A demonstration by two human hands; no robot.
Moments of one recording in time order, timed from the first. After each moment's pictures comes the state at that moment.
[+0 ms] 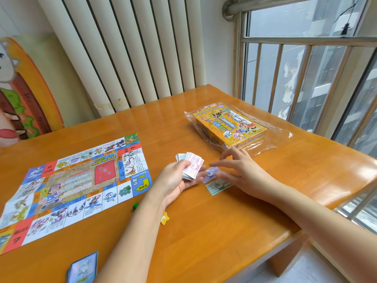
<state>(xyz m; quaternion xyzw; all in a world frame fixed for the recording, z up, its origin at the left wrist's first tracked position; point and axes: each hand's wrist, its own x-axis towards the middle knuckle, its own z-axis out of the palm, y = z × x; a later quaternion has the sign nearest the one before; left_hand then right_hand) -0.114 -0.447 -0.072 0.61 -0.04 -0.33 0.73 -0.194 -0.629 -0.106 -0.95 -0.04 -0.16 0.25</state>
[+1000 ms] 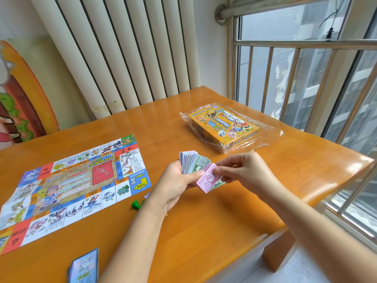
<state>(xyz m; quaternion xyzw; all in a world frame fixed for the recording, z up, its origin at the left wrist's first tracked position) -0.135 -0.440 -0.075 0.66 -0.20 -0.28 0.67 -0.225 -0.598 -0.069 -0.78 0.13 -0.14 0.60</state>
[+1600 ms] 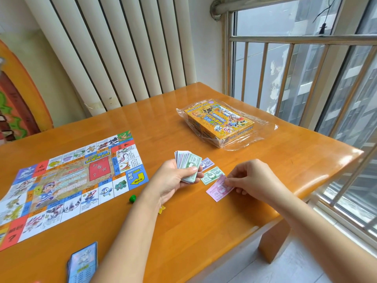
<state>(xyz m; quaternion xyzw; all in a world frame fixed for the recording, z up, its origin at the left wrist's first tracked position) -0.134 -0.434 -0.073 0.66 -0.14 -0.33 0.66 -0.250 -0.604 -0.087 -0.87 0.23 -0.07 0.43</state>
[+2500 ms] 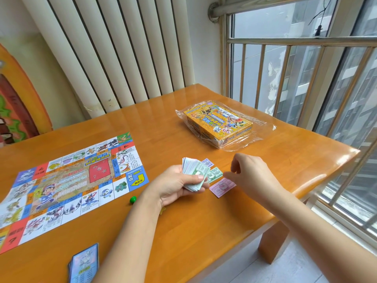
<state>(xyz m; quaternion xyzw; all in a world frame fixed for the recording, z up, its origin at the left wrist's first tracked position) -0.144 -0.433 -0.063 0.66 -0.13 -0.42 0.61 -0.244 -0.594 -0.075 -0.94 0.23 -0.12 0.23</state>
